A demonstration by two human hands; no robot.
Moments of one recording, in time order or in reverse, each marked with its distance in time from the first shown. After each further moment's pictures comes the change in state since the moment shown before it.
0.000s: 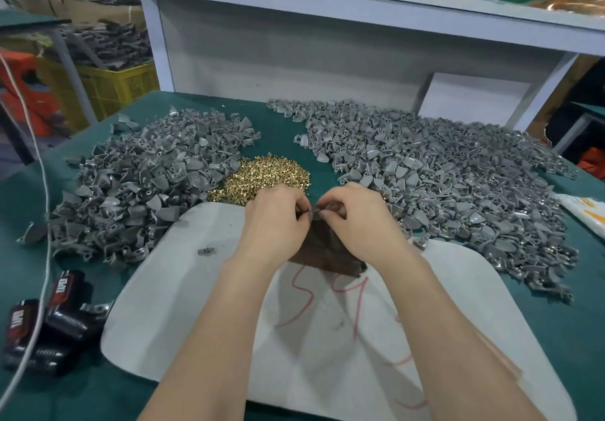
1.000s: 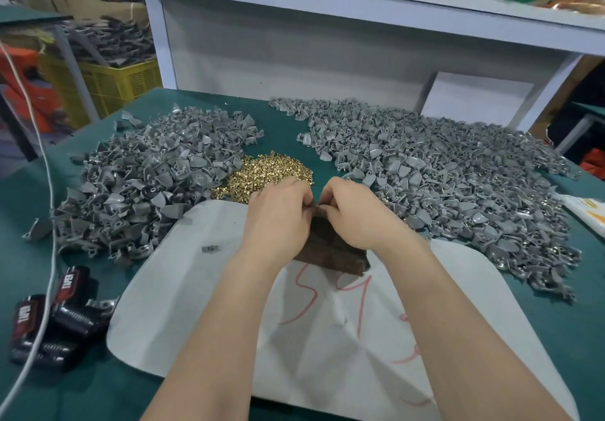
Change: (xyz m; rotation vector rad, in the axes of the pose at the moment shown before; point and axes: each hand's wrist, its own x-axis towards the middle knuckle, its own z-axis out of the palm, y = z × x) left_hand -0.002 0.000 -0.004 0.060 0.031 0.116; right_hand 0.016 -0.007 -0.004 -0.097 -0.203 -0.009
